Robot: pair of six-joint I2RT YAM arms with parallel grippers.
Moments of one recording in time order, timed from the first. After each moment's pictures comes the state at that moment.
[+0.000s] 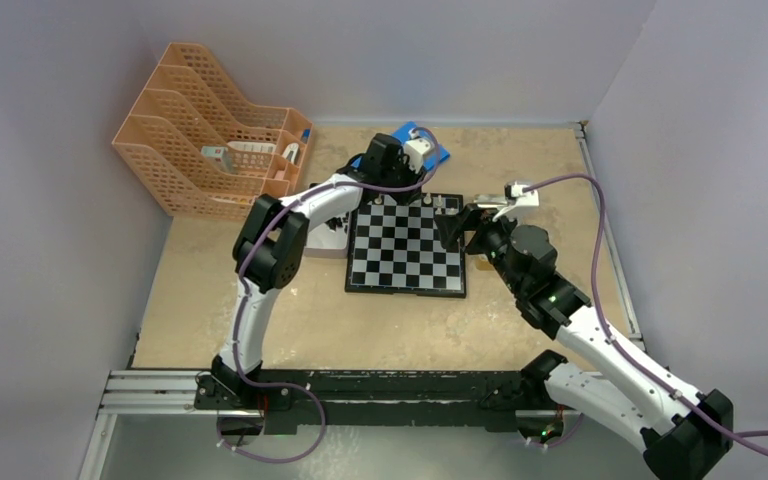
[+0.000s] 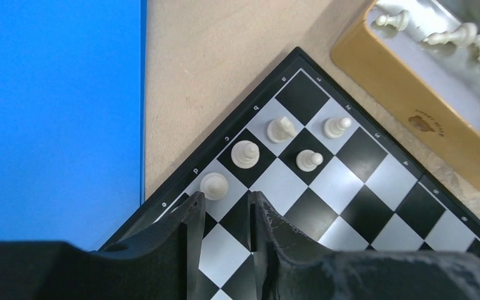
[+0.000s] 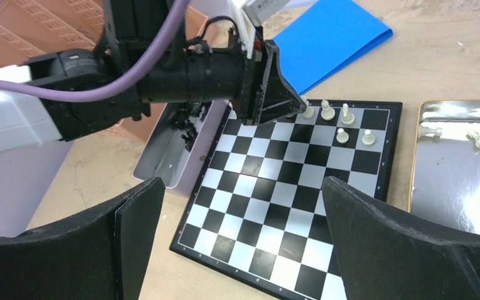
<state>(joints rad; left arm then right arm) -0.58 2.23 1.73 -0.11 0.29 0.08 0.61 0.82 0.64 0.04 0.21 0.49</state>
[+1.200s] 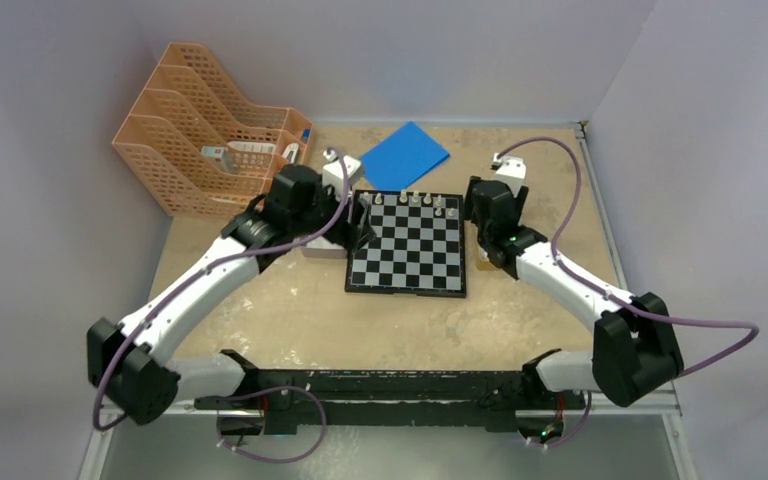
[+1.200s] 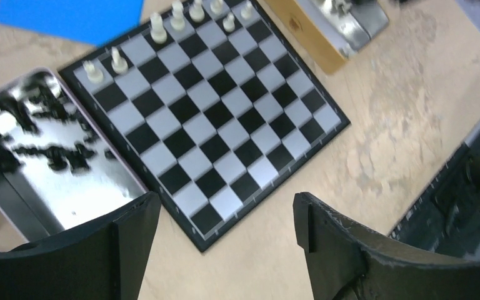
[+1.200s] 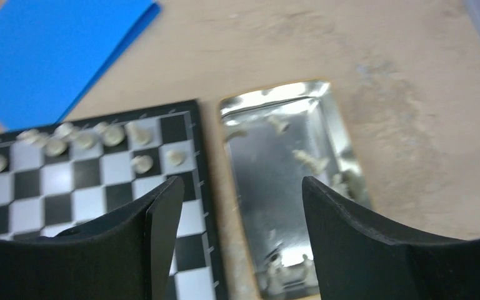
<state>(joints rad) -0.58 1.30 1.17 -0.42 0.24 -0.10 0.49 1.31 0.82 -0.03 0.60 0.37</state>
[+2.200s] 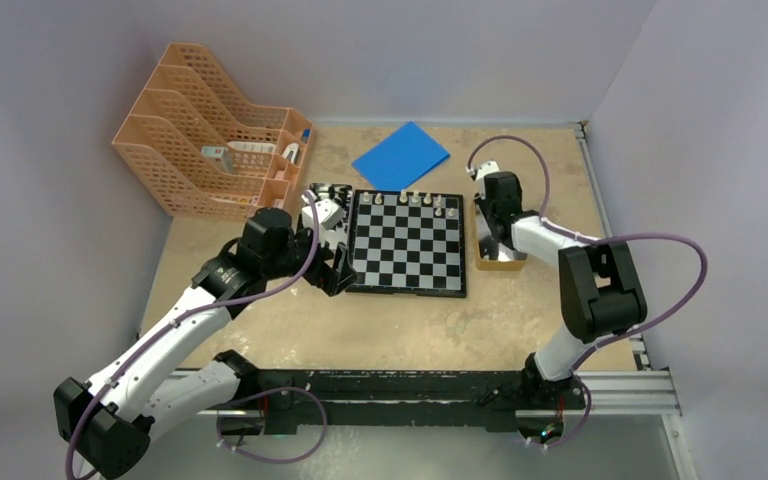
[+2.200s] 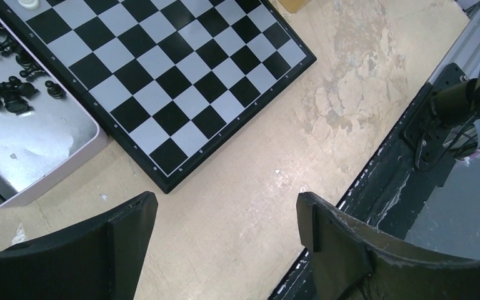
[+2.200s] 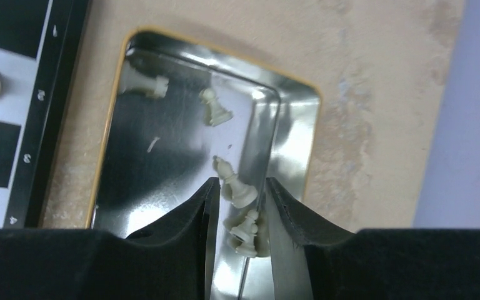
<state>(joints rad) -0.58 0.93 0.83 -0.45 0.36 -0.12 0.25 1.64 0.92 -0.01 0.38 -0.29</state>
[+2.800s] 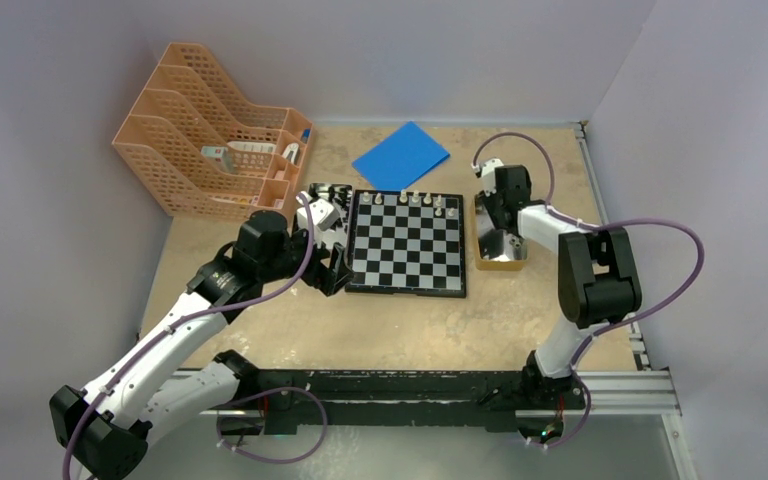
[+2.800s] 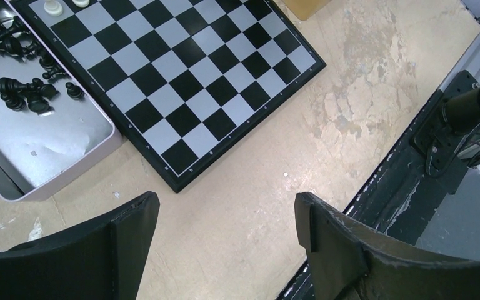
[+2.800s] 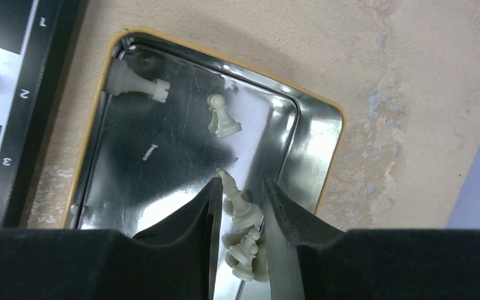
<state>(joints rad) -0.58 0.89 0.82 -0.45 0.32 -0.12 0.16 1.73 1.00 -0.11 0.19 -0.34</state>
